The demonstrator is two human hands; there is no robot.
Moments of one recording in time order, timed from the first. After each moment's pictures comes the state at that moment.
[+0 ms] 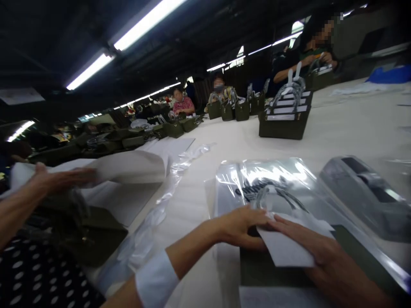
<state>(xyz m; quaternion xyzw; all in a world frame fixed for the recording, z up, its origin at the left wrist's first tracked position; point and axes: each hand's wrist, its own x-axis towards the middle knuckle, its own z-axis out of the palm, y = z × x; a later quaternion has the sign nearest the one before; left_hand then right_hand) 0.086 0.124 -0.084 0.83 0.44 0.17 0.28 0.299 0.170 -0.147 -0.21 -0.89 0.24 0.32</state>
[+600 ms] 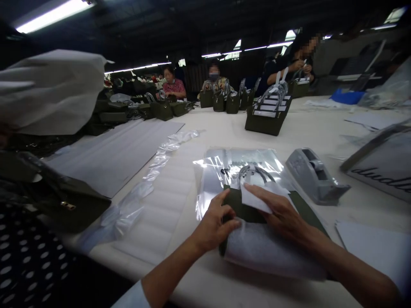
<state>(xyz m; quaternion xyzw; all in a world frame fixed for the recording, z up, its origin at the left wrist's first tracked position) 0.128 0.015 -0.114 0.64 0.62 0.39 0.24 0.298 0.148 -0.120 -0.14 -0.93 0.23 0.25</state>
